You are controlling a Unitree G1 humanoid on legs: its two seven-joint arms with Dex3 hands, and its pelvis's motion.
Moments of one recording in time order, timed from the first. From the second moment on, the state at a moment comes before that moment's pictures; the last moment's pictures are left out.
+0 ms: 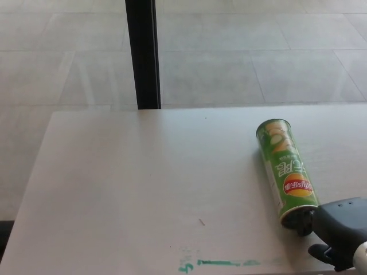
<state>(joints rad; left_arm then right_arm) 0.15 0.78 0.48 1.31 -0.17 -0.10 -0.32 -0.15 -0.55 0.30 -0.06 -1.12 0.14 0.33</state>
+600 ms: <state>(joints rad) 0.16 0.78 0.48 1.31 -0.17 -0.10 -0.32 -0.17 -0.58 0.32 -0.02 -1.11 0.14 0.29</state>
